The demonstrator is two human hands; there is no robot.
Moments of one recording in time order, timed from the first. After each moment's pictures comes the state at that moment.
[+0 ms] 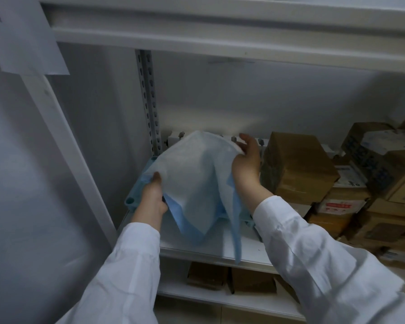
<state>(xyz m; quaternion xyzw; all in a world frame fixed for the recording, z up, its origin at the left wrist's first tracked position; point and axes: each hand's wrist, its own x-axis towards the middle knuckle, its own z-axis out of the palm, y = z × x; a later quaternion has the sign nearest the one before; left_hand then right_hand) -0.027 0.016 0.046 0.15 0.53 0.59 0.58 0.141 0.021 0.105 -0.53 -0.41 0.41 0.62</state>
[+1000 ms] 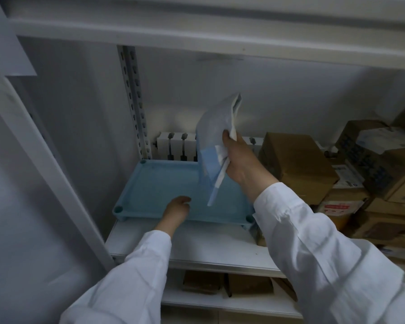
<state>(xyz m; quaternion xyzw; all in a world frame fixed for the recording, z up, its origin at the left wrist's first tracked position) 0.001 0.058 -0.038 0.56 0.69 0.25 0.39 0.141 0.057 0.120 -0.48 -0.39 0.56 0.56</state>
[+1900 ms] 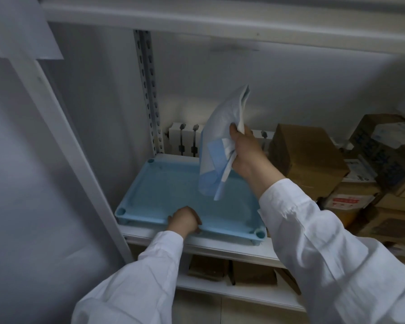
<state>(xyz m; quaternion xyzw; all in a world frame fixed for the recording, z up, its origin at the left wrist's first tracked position) 0.003 0.019 -0.061 0.64 0.71 -0.02 0.30 0.136 0.046 0.117 -0.49 -0.39 0.55 0.55</state>
